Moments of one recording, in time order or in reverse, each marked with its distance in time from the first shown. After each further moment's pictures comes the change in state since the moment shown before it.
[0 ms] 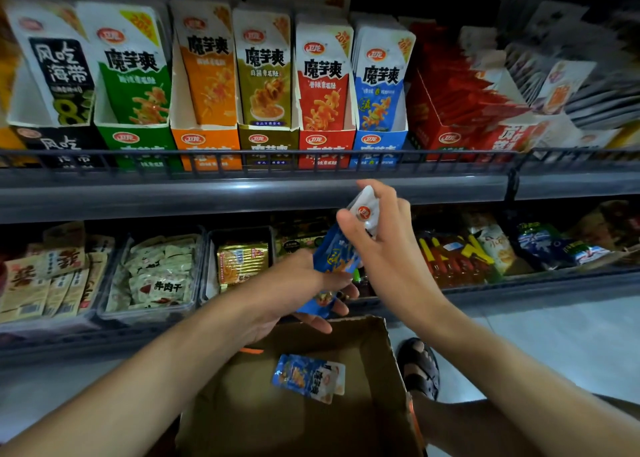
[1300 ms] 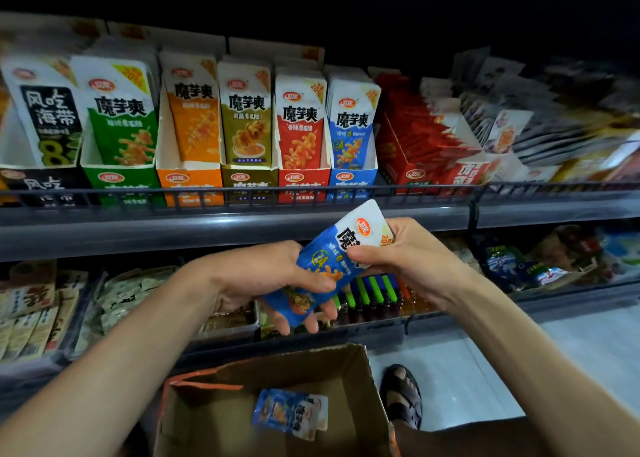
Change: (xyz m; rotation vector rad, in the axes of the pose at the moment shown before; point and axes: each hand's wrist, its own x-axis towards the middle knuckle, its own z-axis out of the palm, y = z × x) left_hand 0.000 0.053 -0.028 0.268 -0.334 0.047; right_hand 0.032 -0.005 -0.065 0.326 -0.347 0.215
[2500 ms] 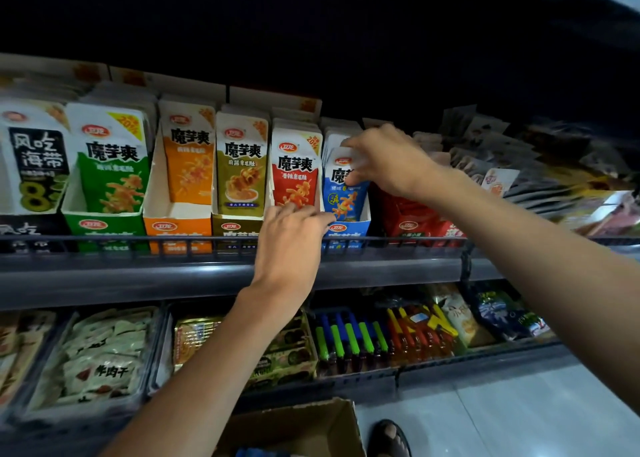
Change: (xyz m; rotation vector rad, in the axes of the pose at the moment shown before) left_hand 0.091 0.033 -0.024 1.110 1.318 0.442; right_hand 0.127 -0.129 -0.042 -1.508 0.298 -0.311
